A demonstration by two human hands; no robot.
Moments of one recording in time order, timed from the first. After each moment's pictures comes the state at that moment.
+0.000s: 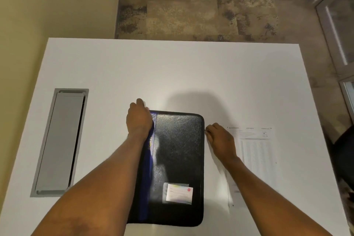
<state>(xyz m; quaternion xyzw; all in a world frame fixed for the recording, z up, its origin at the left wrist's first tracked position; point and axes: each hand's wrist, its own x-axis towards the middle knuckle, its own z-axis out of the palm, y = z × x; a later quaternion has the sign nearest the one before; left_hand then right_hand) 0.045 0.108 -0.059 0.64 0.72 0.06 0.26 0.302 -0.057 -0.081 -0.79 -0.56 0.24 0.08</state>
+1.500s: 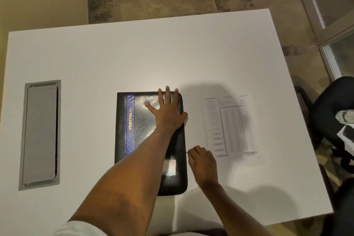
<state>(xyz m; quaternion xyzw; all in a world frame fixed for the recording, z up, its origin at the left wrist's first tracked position) 0.178 -0.005 -0.078 0.80 0.52 -0.15 0.24 0.233 -0.228 -0.092 -0.81 -0.51 0.28 0.03</state>
